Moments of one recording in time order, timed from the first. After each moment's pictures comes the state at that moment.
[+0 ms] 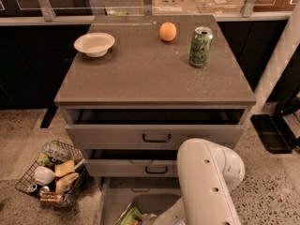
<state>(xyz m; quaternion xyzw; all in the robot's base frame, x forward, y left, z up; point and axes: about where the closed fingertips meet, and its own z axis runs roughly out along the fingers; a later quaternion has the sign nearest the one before) 0.396 0.050 0.129 -0.53 0.80 0.15 0.25</state>
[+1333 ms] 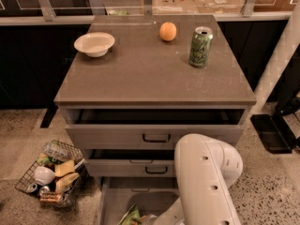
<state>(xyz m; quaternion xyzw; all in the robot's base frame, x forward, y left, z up) 0.392 0.053 0.151 -0.53 0.79 0.13 0.26</state>
